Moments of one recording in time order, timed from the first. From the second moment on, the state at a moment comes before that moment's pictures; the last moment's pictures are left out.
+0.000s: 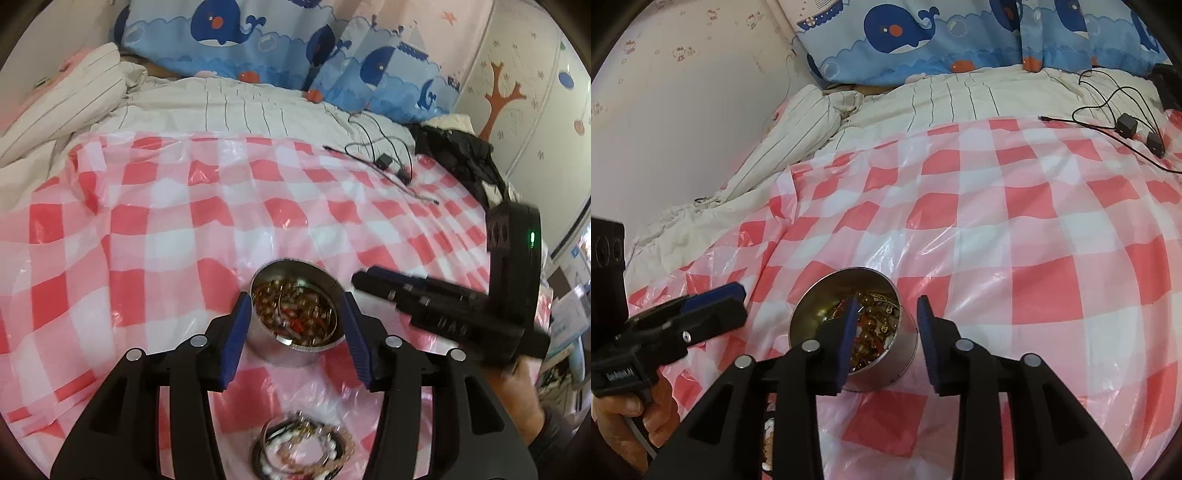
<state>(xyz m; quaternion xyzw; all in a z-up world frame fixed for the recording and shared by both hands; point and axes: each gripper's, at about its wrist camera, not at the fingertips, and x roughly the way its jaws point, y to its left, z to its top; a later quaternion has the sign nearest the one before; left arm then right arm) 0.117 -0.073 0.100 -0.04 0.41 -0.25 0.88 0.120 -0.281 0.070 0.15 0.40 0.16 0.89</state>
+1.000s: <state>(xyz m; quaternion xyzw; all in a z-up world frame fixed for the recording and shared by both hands) 0.083 -0.063 0.037 0.01 0.50 -0.32 0.81 0.046 -0.200 0.029 0.03 0.51 0.30 0.81</state>
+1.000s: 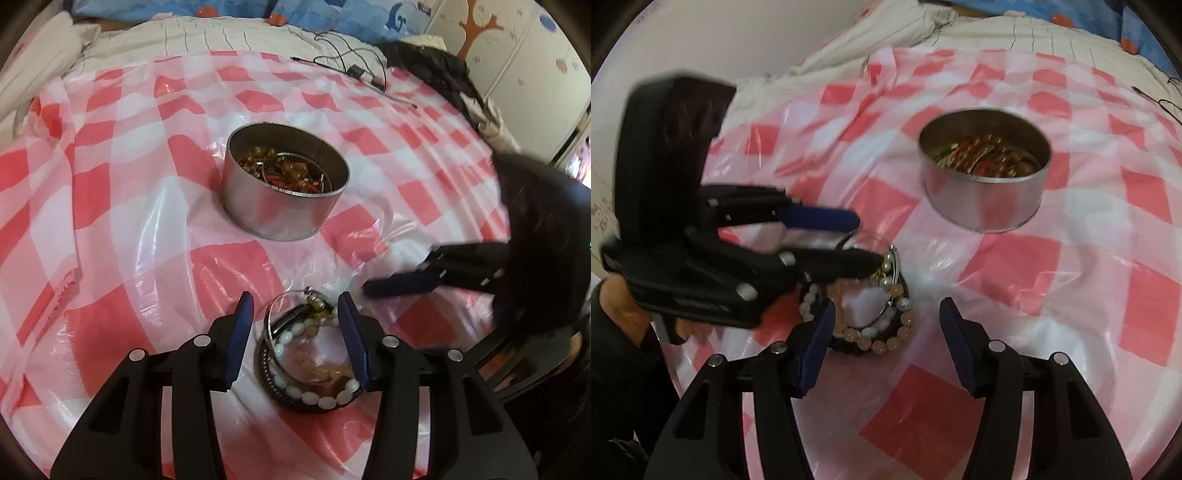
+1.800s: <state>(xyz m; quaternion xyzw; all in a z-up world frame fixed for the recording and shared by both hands) 0.090 -0.056 0.039 0.03 0.51 -0.28 0.81 0.060 -0.268 0.046 0.10 0.48 0.20 0.85</state>
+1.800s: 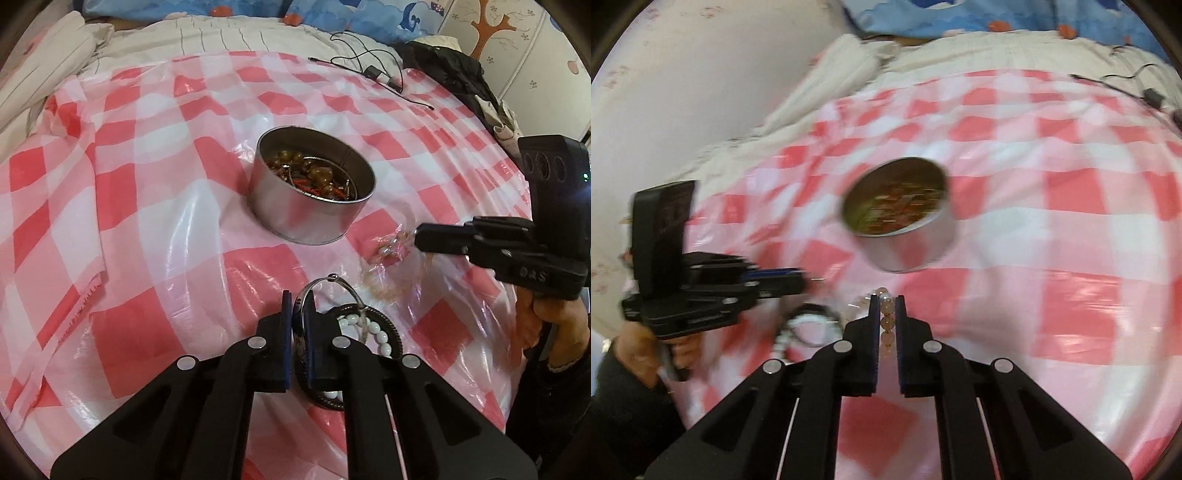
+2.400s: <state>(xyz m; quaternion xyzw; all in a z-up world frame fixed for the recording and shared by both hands) 0.091 -0.063 0.031 0.05 0.51 -0.29 0.81 0.069 -0.251 0.020 -0.01 0.51 0.15 0.85</state>
